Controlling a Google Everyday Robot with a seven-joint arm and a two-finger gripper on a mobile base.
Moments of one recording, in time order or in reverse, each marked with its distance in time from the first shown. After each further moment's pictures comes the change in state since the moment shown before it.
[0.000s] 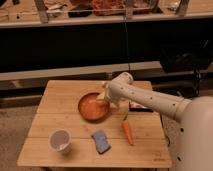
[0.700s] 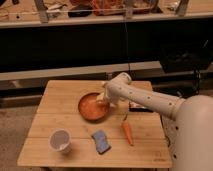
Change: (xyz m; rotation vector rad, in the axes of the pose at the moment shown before) arm 0.002 -0.002 0.012 -0.005 -0.010 -0.049
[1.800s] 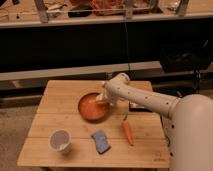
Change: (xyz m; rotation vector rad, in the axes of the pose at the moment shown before) arm 0.003 -0.005 0.009 0.000 0.000 -0.046
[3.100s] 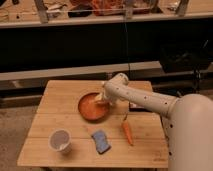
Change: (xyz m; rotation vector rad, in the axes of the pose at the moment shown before) arm 0.003 -0.004 0.004 0.002 0.017 -0.037
